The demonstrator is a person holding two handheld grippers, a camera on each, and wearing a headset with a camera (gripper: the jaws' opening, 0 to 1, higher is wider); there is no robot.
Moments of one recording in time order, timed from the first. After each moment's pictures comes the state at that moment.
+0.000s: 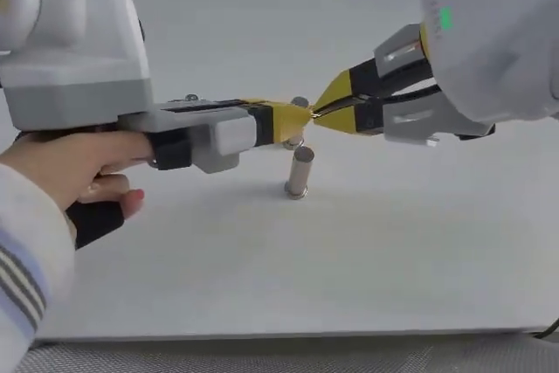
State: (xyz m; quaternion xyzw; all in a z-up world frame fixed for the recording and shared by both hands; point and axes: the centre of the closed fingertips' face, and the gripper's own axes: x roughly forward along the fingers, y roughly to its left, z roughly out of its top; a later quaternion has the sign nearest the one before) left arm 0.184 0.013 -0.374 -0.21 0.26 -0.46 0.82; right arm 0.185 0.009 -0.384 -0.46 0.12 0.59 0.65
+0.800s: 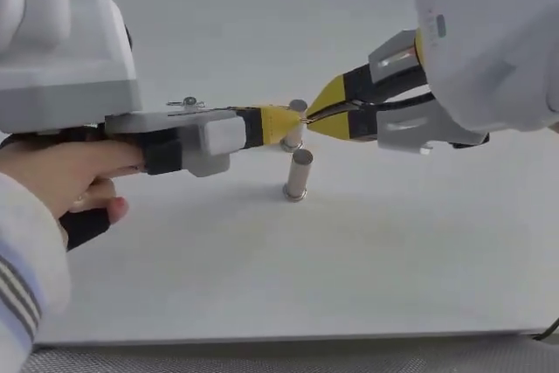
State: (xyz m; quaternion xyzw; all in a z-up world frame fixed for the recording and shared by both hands) left arm 0.187 0.019 -0.378 -0.25 0.28 -0.45 0.81; right arm 0.181 0.013 -0.387 -0.46 0.12 0.59 0.65
